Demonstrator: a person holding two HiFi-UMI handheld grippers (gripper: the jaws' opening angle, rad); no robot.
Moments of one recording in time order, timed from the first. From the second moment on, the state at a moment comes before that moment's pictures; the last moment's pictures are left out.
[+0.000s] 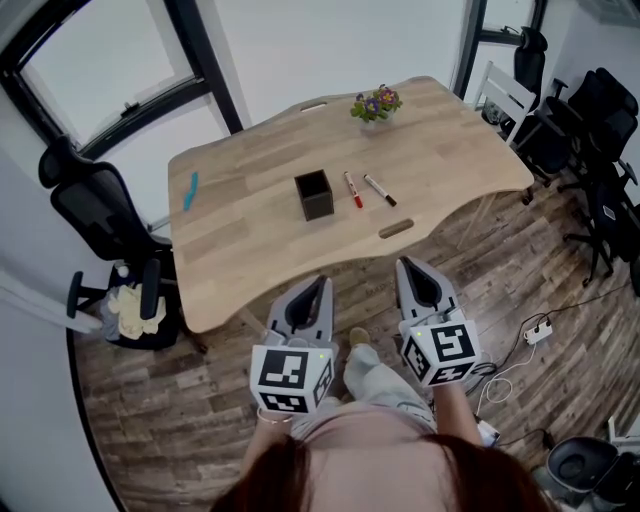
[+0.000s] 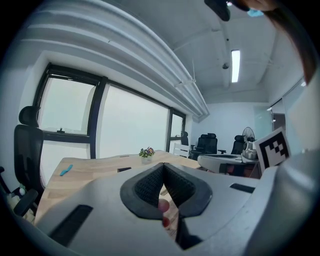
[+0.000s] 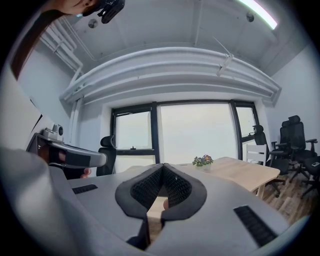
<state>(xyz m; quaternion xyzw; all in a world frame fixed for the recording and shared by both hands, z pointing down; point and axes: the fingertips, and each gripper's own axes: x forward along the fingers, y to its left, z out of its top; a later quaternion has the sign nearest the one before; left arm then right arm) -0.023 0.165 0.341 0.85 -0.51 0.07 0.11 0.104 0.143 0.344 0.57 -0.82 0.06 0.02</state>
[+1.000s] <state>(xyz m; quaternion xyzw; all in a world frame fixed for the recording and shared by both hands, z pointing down) 0.000 0.037 0.360 0.84 -0.52 0.07 0.13 0.119 0.008 0.378 0.54 -0.84 0.07 0.05</state>
